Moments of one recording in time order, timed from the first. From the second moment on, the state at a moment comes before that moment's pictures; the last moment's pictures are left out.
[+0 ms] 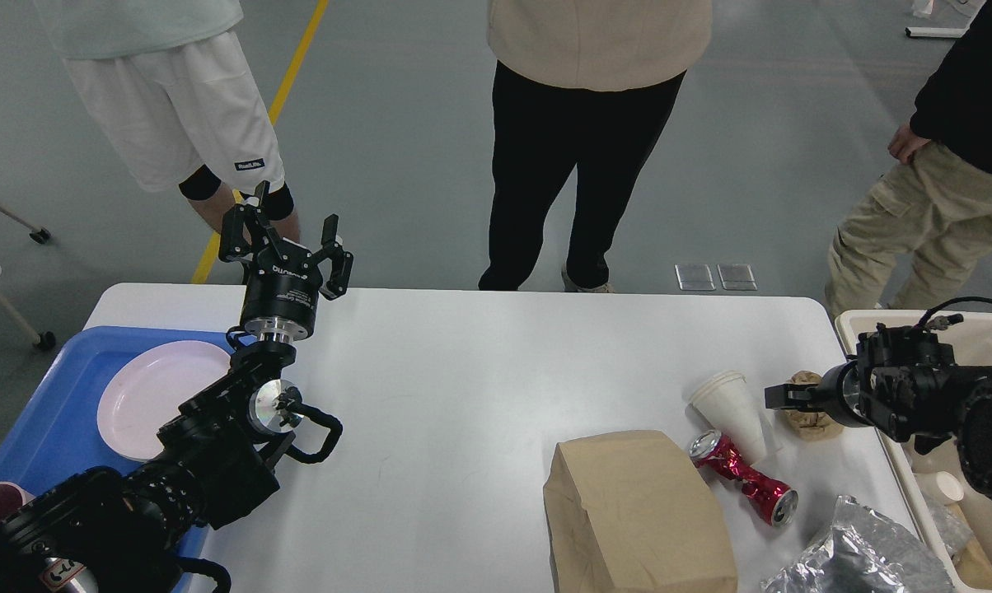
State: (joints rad) left arm -0.80 -0.05 -0.70 -0.22 -0.03 -0.49 -0.77; right arm 1.06 -0.25 -1.34 0.43 -0.20 0.25 0.19
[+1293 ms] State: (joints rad) left arm -0.80 -0.05 -0.70 -0.22 -0.03 -0.49 -0.77; right arm 1.58 -0.41 -1.40 0.49 -0.14 0.95 0.20
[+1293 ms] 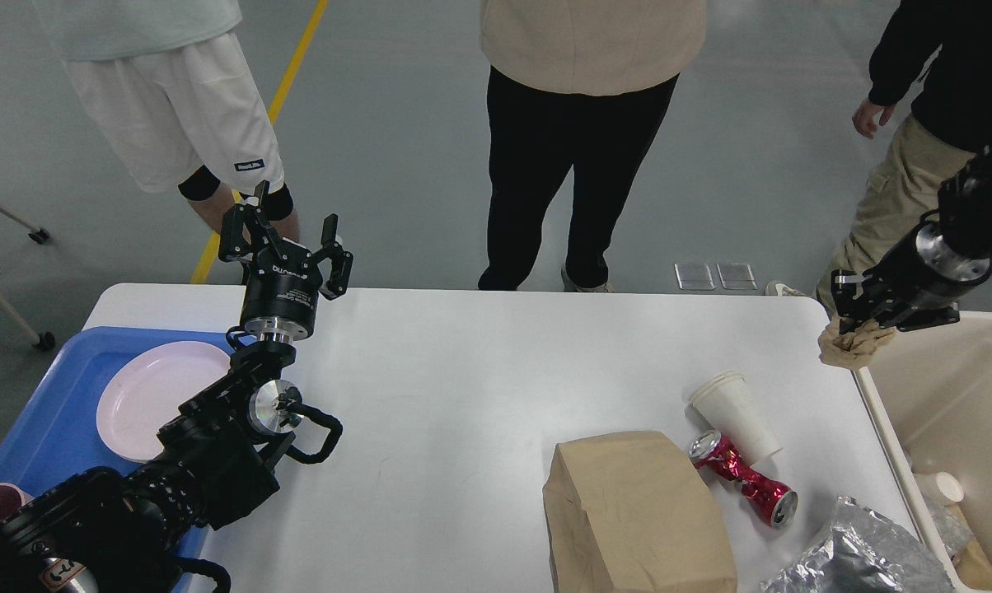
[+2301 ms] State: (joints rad) left arm -0.80 -0.05 -0.70 -0.22 -0.03 -0.49 -0.77; right arm 1.24 -0.79 -1.33 0.45 -0.27 0.33 0.20
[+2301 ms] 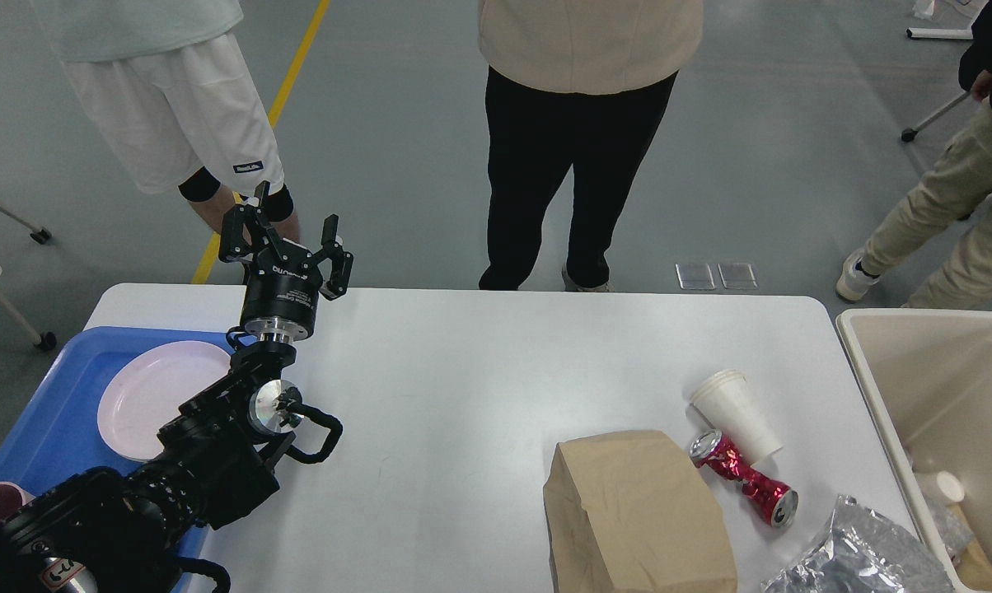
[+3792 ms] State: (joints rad) left arm -0.80 -0.05 -0.70 -0.22 -0.03 -0.49 -0.77; right arm 0.99 -0.69 -1.14 0.39 -0.27 0.07 0.21
